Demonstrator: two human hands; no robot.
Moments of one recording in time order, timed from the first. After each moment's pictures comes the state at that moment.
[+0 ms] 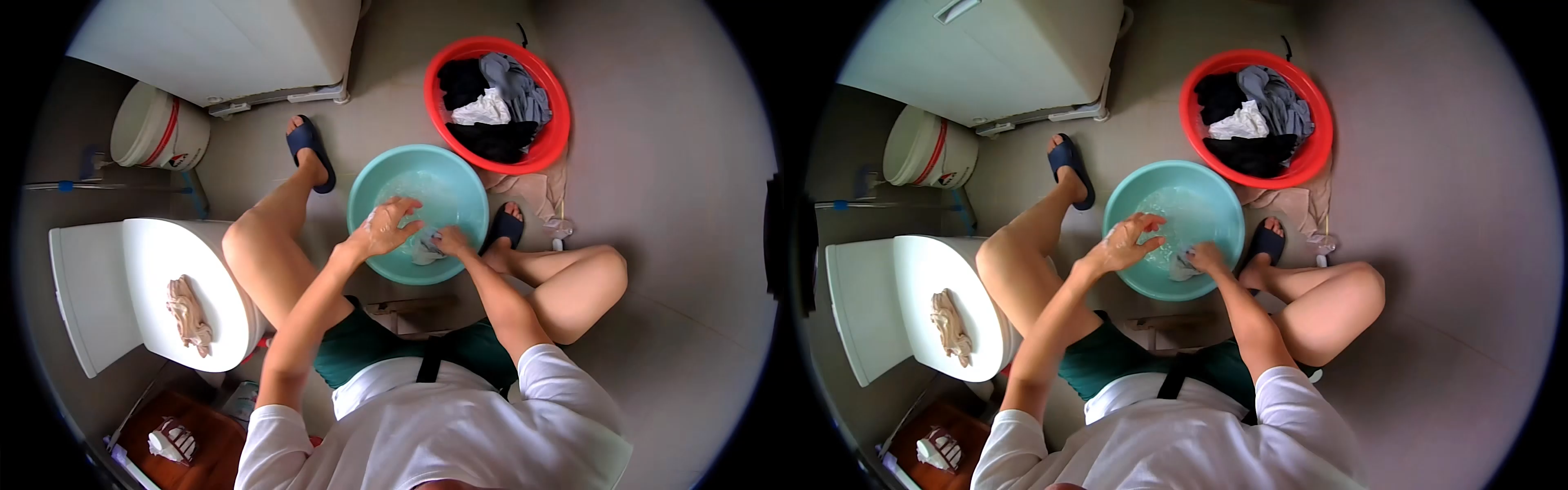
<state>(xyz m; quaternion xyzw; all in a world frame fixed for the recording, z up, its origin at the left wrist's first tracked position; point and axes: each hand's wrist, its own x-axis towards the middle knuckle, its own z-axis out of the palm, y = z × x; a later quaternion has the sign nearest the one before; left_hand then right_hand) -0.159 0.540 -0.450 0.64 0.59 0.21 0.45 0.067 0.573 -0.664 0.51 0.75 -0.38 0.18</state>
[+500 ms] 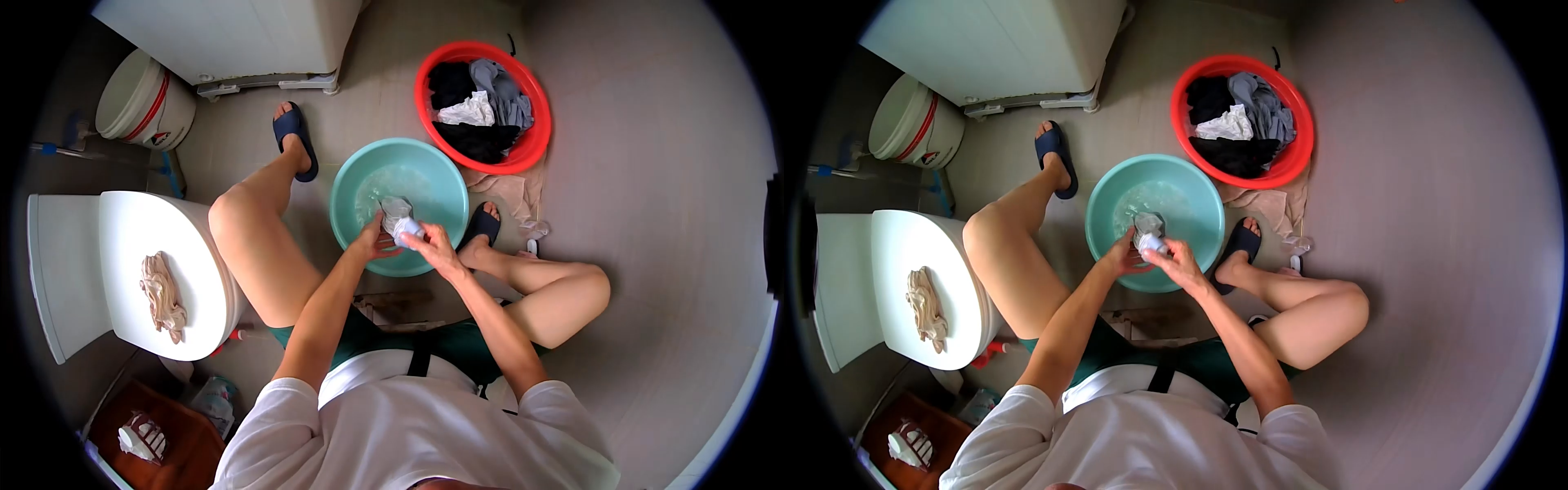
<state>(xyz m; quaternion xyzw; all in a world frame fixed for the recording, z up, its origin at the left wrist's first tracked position) -0.122 0.495 -0.613 -0.15 0.49 0.36 0.78 0.038 0.534 -0.478 0.42 0.55 -0.70 -0.19</state>
